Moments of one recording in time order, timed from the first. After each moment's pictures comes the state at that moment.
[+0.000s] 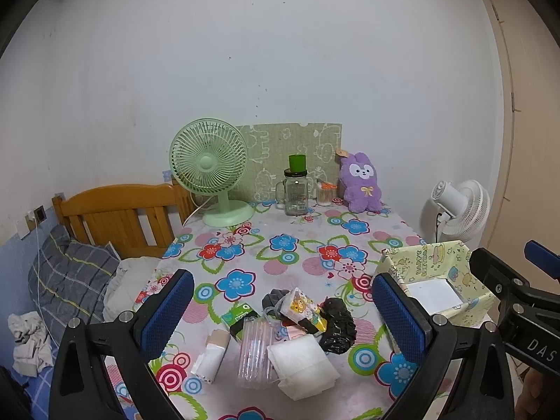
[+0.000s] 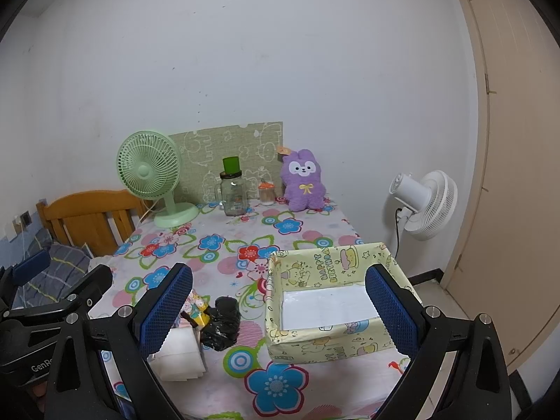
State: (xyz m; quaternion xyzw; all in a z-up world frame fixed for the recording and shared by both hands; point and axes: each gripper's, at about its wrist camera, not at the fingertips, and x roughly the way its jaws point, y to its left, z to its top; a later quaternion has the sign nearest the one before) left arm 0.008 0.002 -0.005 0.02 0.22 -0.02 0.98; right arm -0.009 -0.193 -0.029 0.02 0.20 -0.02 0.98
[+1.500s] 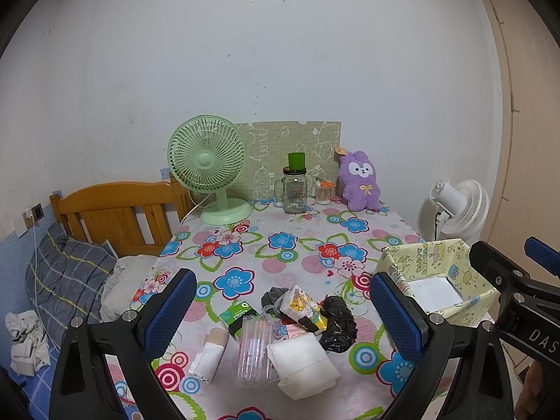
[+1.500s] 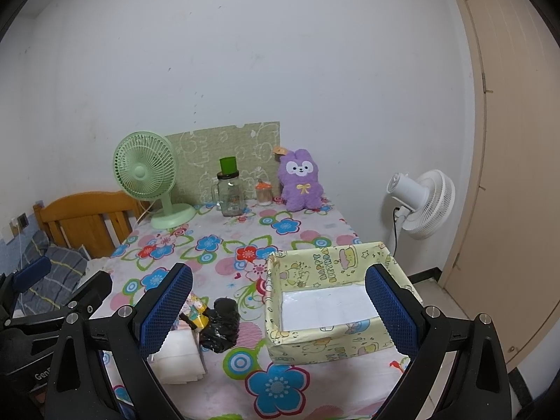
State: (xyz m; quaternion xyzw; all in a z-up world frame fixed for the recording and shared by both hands) left arm 0.008 -0.006 -0.009 0.02 0.22 -0.02 0.98; right arm -0.008 -0.193 -0.026 0.02 0.20 -0.02 0.98
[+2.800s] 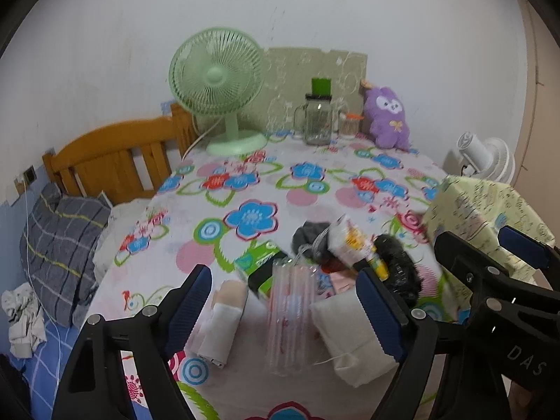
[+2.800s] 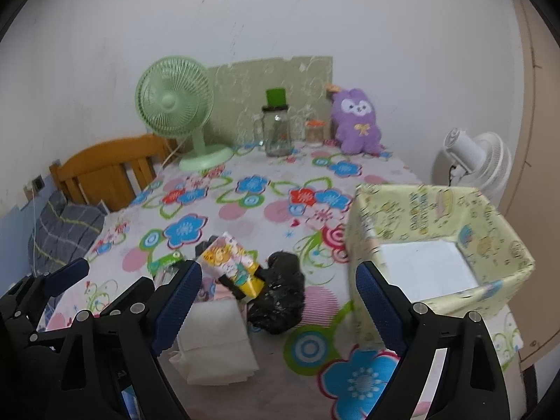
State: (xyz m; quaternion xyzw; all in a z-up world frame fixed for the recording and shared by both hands) left arm 0.069 0.046 -0.105 0.01 0.33 -0.01 0.94; right arm 0.068 -0.119 -0.118 0.01 0.30 0.04 0.95
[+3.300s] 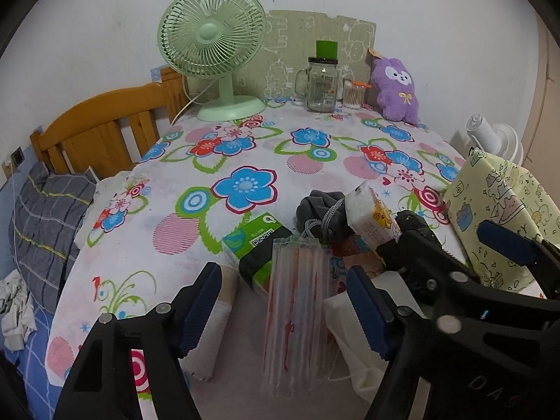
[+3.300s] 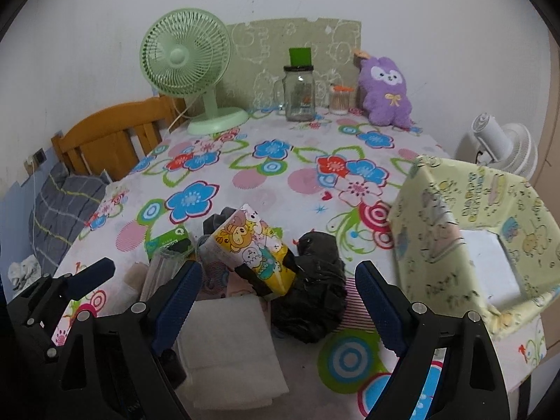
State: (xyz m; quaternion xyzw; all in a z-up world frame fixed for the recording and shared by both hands) left arm 0.102 0.050 -0.142 0.00 0.38 -0.02 0.93; right arm 0.112 -0.088 -0.156 0.00 0.36 0.07 0.93
